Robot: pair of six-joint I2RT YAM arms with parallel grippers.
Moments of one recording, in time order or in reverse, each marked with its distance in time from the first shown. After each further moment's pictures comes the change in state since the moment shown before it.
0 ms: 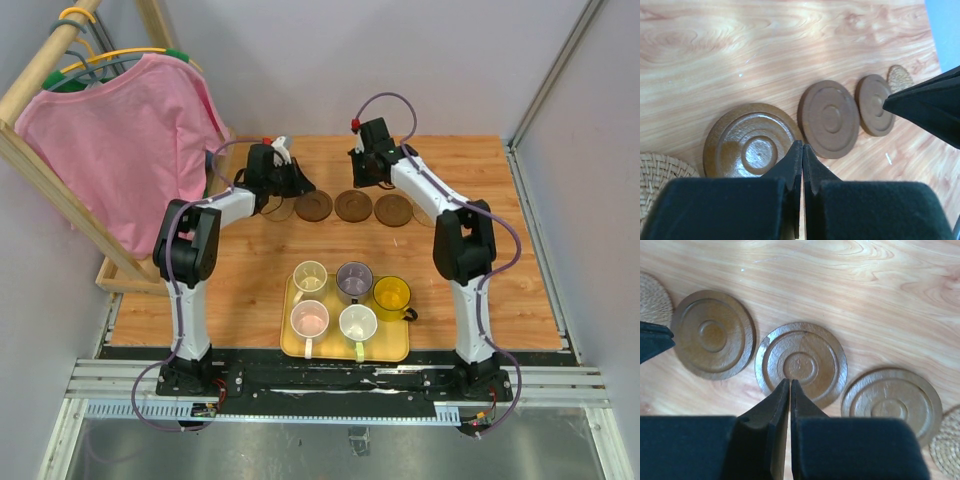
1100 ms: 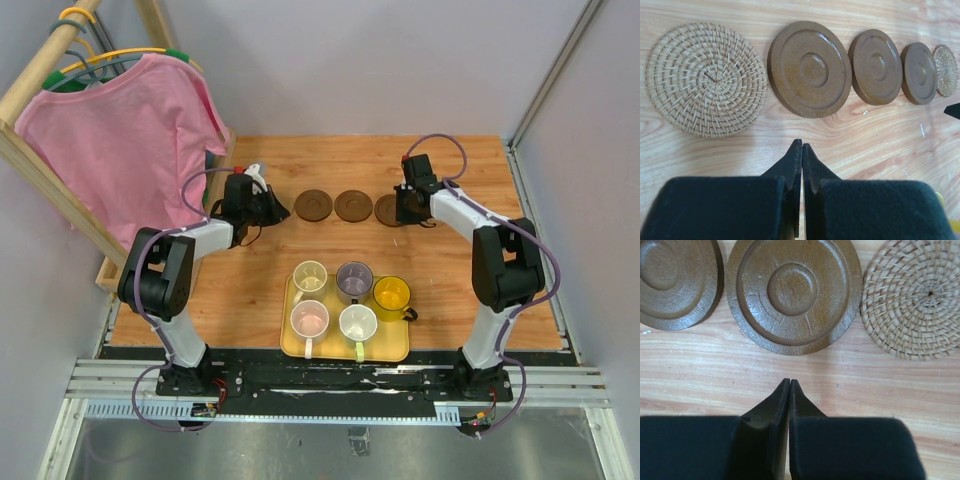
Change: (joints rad) left arm 0.040 -0.355 -0.453 0.058 -0.160 0.005; right arm -0.146 -0.394 -0.658 0.135 0.081 0.077
